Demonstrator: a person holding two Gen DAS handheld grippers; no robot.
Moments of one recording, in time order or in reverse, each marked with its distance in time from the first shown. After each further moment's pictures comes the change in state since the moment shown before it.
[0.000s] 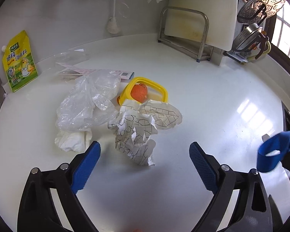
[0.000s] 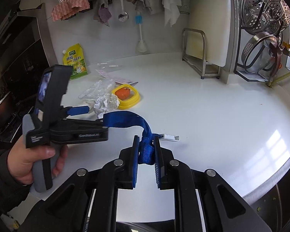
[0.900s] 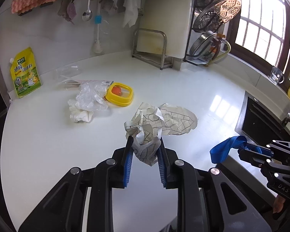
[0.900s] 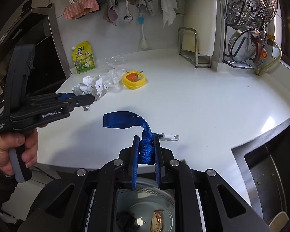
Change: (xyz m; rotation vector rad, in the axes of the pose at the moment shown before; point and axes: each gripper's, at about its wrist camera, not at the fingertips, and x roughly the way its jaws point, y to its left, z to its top) left arm -0.135 -0.020 -0.065 0.079 -0.101 -0.152; right arm -0.074 0.024 -0.071 0.020 0.013 -0.022
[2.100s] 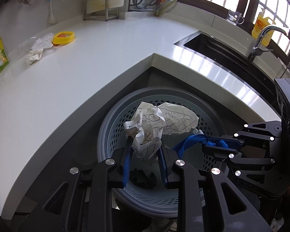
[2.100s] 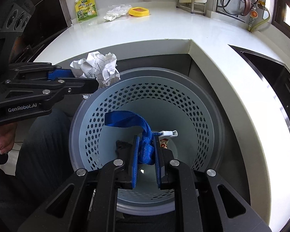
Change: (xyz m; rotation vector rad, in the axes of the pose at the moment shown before) left arm -0.027 -0.088 -0.144 0.185 0.247 -0.183; right arm -0.025 0.036 -0.165 0.000 0.269 -0.066
